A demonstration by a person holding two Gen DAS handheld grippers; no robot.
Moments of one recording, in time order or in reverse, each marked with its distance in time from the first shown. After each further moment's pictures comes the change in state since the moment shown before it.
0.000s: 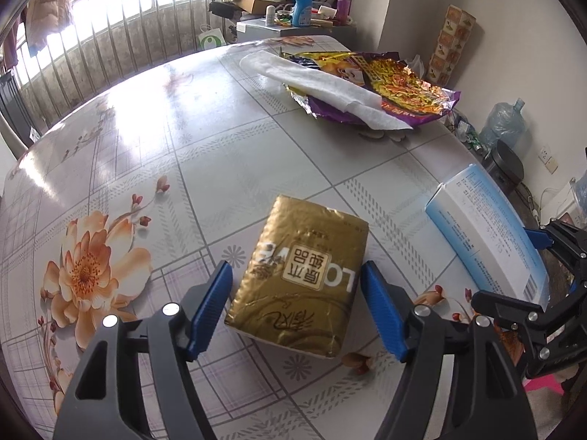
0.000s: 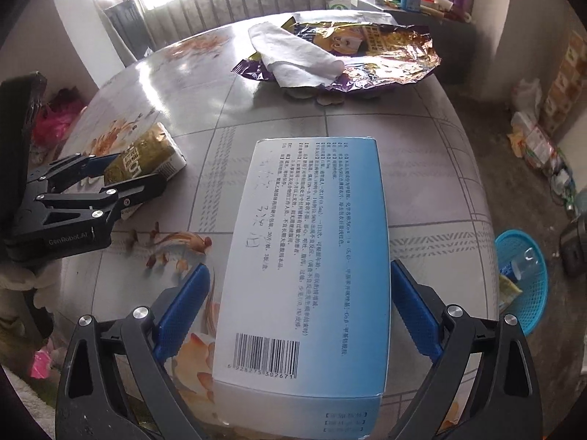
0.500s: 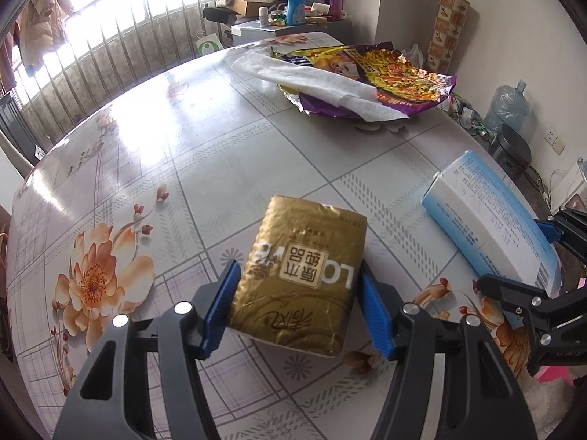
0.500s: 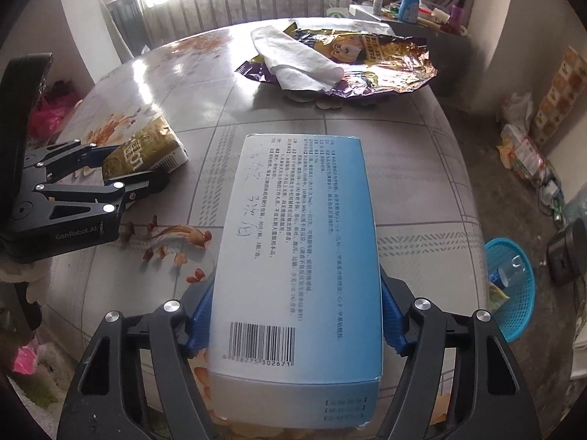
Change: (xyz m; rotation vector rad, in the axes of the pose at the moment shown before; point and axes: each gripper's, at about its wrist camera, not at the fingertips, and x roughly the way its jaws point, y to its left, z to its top) left arm 0.001 -0.010 0.002 0.061 0.006 0.043; right arm -0.009 0.007 -0.007 -0.012 -0.040 -0.007
